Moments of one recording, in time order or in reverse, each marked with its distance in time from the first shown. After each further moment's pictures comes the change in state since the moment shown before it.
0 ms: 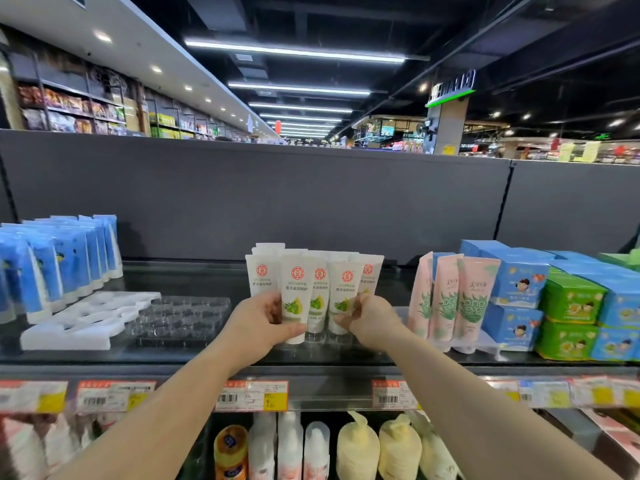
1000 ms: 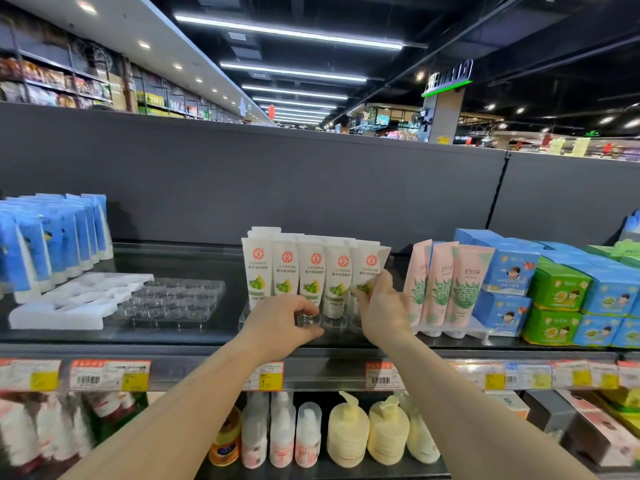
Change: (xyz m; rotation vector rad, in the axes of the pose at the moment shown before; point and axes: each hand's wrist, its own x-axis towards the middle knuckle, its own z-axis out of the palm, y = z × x) left_hand 0.005 -0.004 0.034 0.454 -0.088 0.094; right_hand -0.022 0.002 0.001 -0.121 0.346 -0.013
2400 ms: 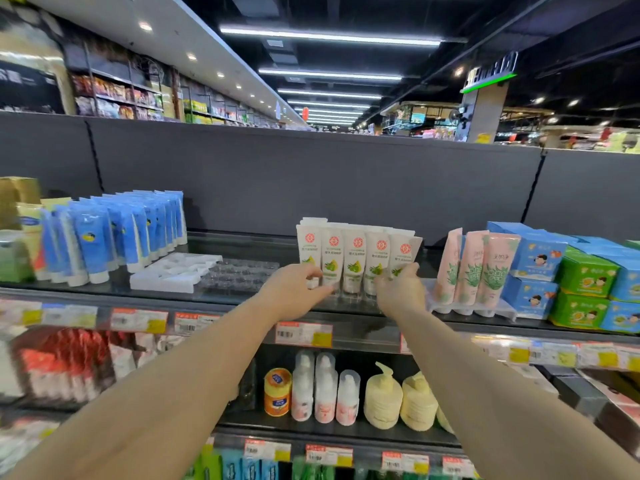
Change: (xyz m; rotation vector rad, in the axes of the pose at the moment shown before) left_hand -0.053 0.001 -0.057 0.108 0.044 -0.107; right_hand -0.033 -0.034 0.009 0.052 -0.050 0.188
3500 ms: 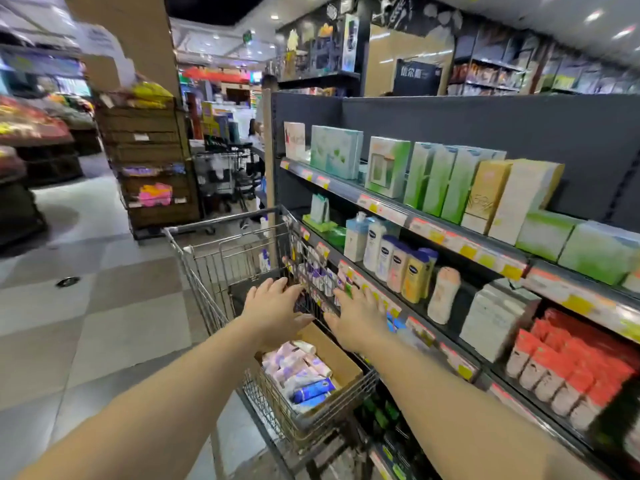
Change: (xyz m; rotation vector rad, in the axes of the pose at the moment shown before) left_hand -0.539 -0.504 -0.332 0.565 0.168 -1.087; right_hand -0.564 -0.415 0.489 -0.364 -0.889 -1.199
